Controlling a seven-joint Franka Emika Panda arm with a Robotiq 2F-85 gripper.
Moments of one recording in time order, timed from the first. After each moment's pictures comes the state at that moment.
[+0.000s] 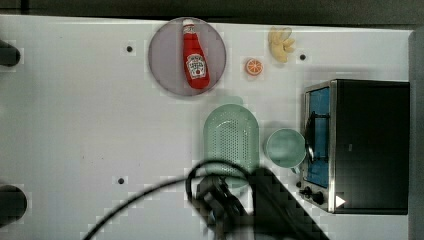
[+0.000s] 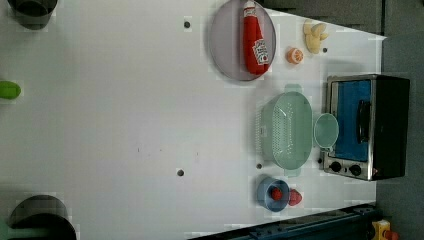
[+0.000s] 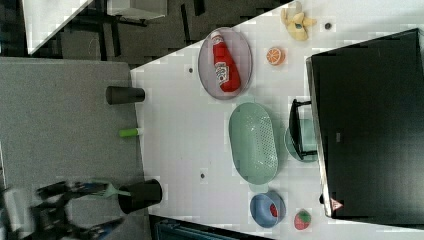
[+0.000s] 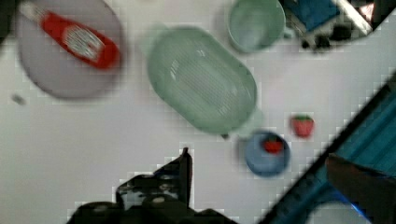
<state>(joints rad) 0.00 -0.54 -0.02 -1.94 -0.06 -0.08 0.04</state>
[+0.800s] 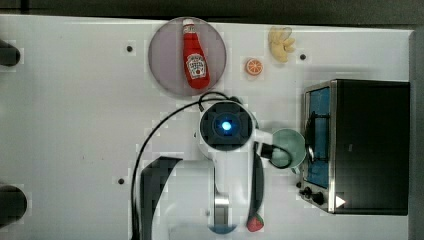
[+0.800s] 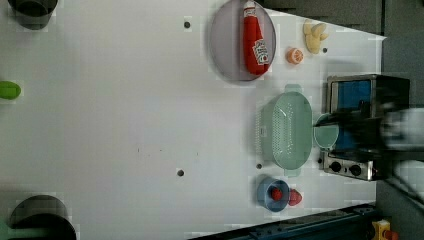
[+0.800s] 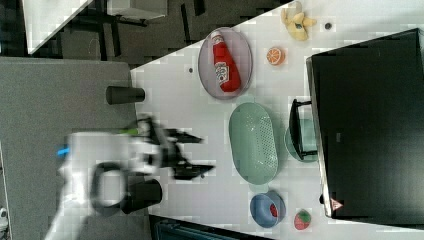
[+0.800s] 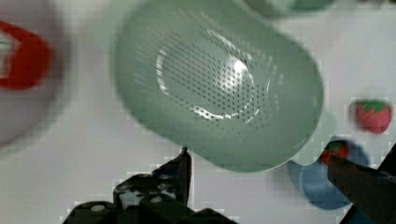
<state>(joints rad) 0.00 -0.06 0.00 -2.33 -0.04 0.51 0.27</state>
